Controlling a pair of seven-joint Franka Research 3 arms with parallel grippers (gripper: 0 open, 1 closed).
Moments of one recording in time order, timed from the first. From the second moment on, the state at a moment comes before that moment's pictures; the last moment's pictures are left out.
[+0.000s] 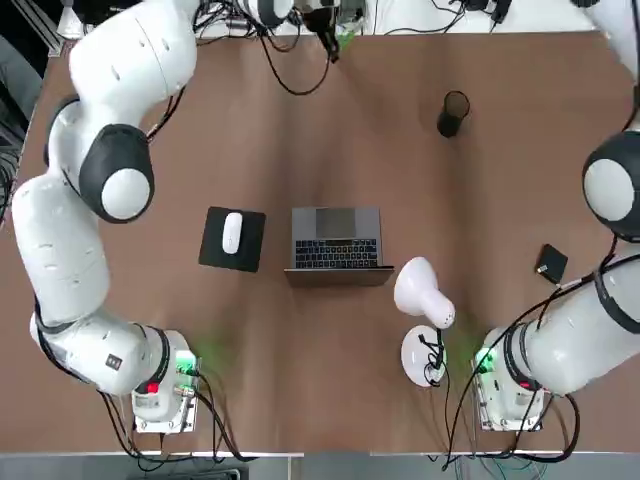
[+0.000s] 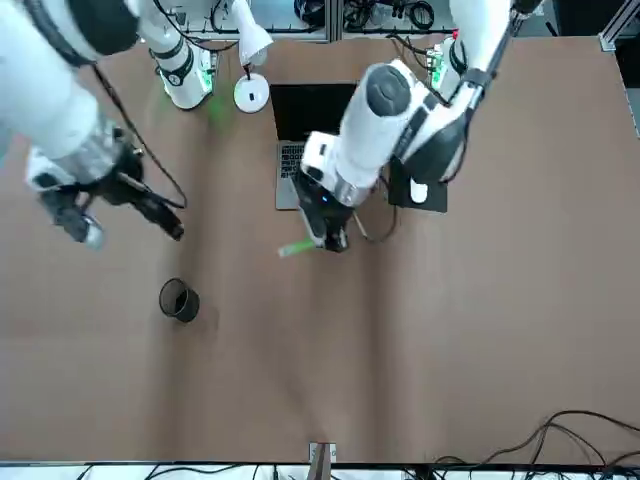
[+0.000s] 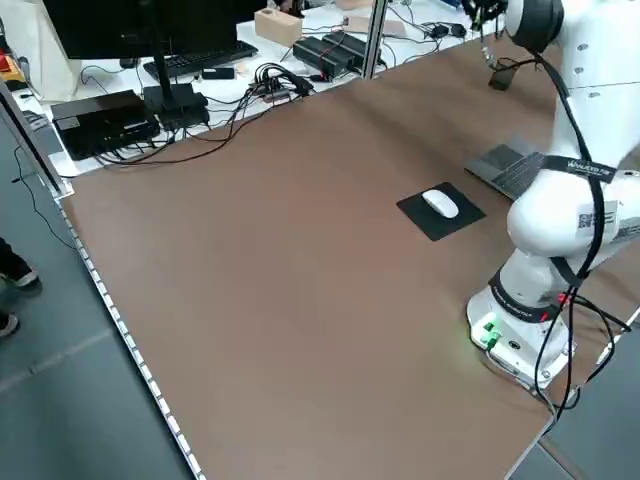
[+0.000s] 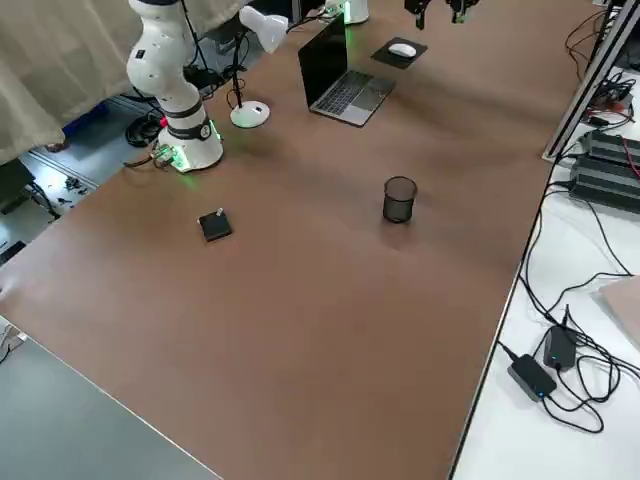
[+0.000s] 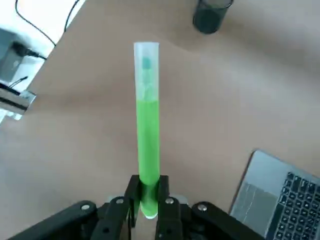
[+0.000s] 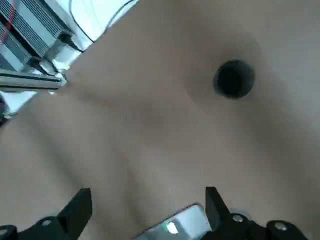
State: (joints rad) left arm -0.43 0.56 -0.40 -1.24 0.06 2.10 0.35; right arm 0.46 0.25 -0.12 -1.32 0.15 1.78 1.00
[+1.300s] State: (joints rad) left arm -0.49 0.56 -0.39 -1.21 0.06 2.17 0.27; right arm 0.62 0.36 -0.13 -1.32 0.15 2.00 1.36
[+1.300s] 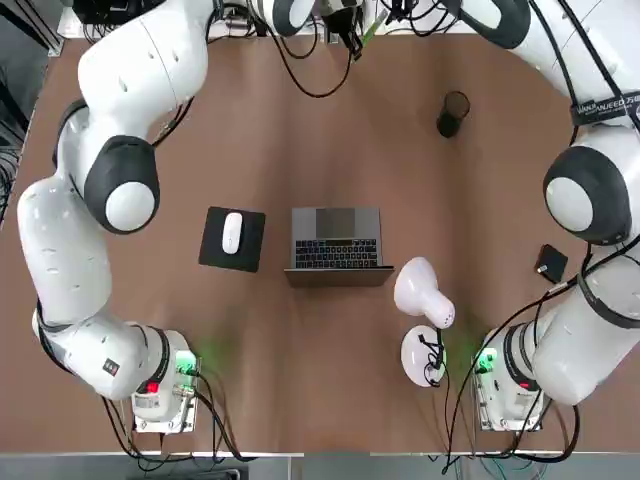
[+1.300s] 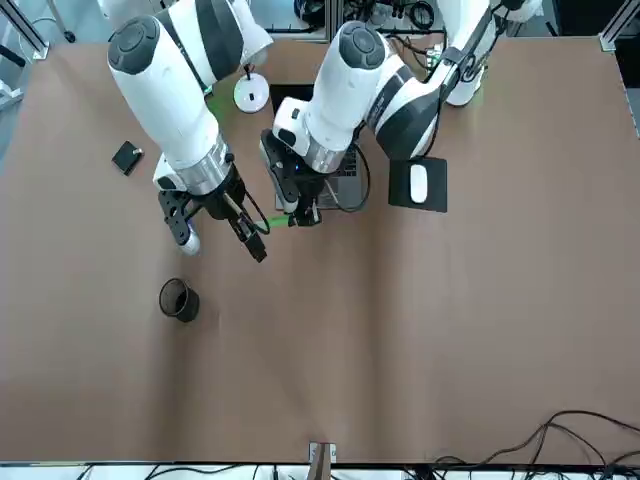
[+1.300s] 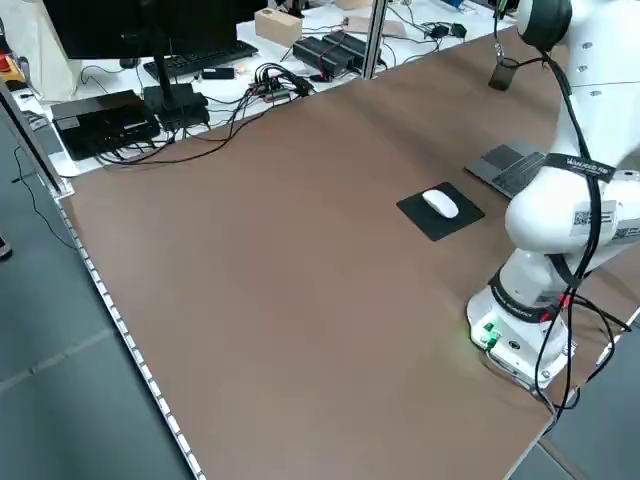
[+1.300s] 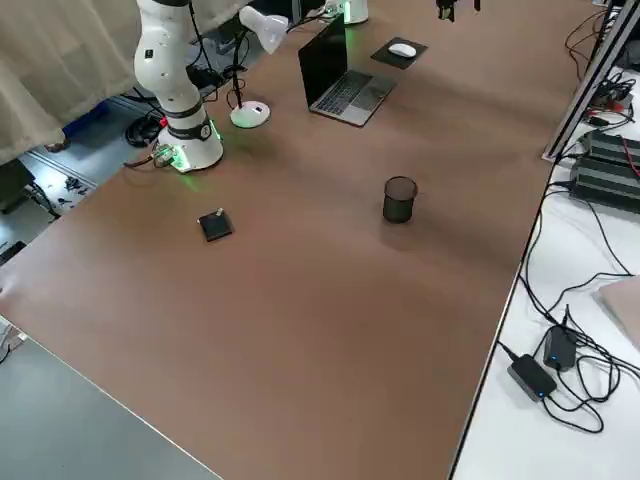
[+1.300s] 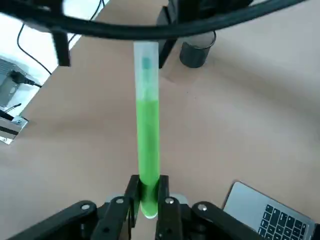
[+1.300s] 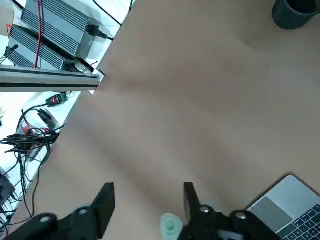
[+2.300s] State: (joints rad) left arm -0.48 0.60 -0.38 -1.21 0.06 2.27 0.25; right arm 0.66 0.36 -0.13 -1.32 0.15 1.99 1.36
